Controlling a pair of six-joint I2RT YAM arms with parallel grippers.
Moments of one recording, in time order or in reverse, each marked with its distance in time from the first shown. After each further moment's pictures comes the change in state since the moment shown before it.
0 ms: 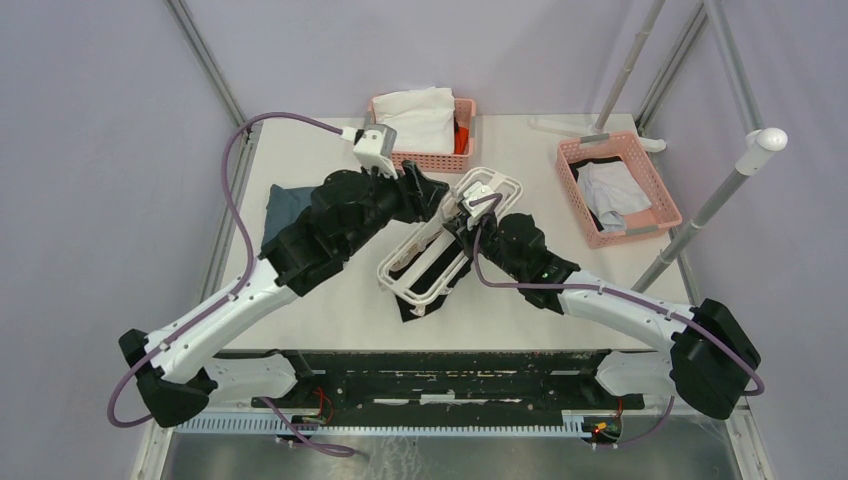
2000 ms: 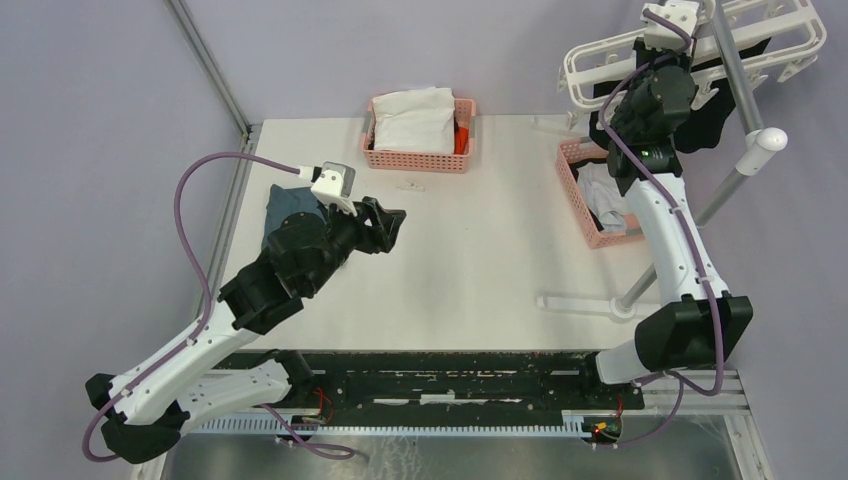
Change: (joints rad) left arm 0.000 -0.315 -0.227 -0.062 -0.122 0.119; right arm -0.733 0.210 0.805 0.005 0.564 -0.463
